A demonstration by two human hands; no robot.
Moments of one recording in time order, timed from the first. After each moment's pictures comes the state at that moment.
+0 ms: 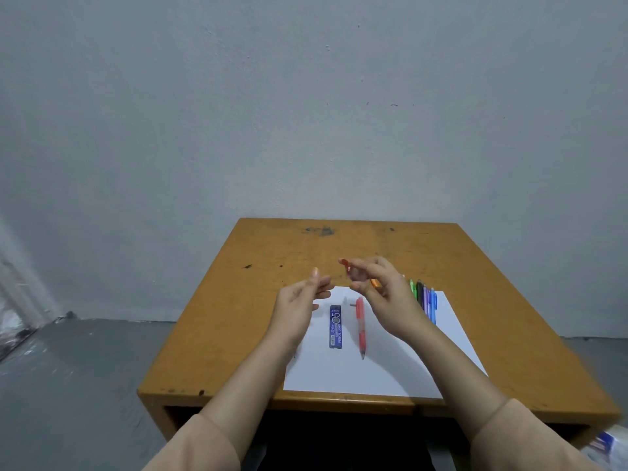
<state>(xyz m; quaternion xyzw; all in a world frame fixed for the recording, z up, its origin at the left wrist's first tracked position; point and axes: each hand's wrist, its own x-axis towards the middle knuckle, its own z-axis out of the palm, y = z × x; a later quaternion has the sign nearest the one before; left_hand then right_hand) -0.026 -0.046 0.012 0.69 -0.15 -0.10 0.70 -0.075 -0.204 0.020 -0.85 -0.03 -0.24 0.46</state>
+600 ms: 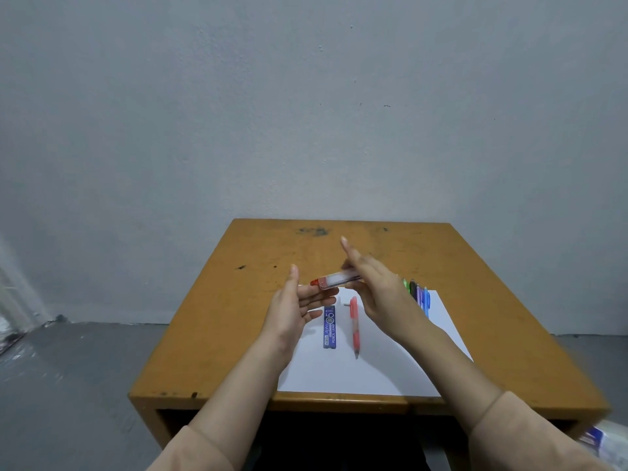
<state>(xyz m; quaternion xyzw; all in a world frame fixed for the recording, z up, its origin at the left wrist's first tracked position) -0.031 -0.047 0.016 0.60 -0.11 -0.20 0.77 -0.072 -0.212 0.015 -0.91 -0.14 -0.34 0.21</state>
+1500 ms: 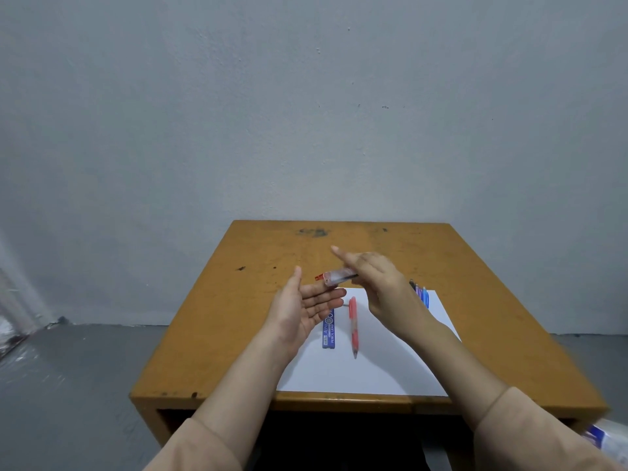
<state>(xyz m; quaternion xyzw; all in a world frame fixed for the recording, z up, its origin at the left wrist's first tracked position) -0.029 -0.052 0.024 0.57 -0.06 -0.28 0.77 -0.070 -0.224 0.018 -0.90 -0.19 -0.37 0.16</state>
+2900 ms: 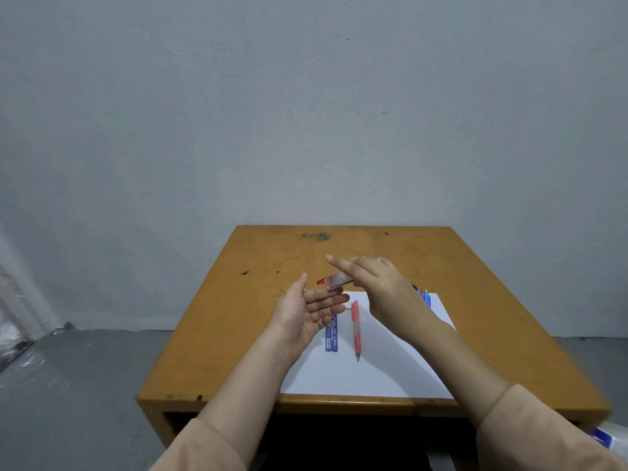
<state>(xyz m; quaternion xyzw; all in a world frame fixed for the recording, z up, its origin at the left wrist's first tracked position) -0.039 -0.051 0.037 0.56 -0.02 -0.30 0.77 -0.071 -0.223 0.025 -0.91 -0.18 -0.35 0.07</state>
